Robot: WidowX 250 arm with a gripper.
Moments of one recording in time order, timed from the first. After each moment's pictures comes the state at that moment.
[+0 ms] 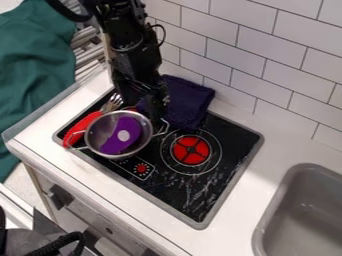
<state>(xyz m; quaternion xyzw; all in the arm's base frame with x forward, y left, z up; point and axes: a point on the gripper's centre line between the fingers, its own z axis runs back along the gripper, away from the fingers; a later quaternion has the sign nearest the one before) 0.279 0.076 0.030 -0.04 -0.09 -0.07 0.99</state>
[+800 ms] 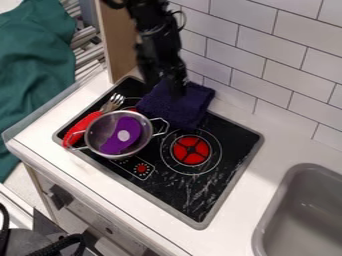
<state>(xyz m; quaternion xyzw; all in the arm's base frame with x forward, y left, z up) 0.341 0.075 0.024 -0.06 -0.08 -0.10 0.99</state>
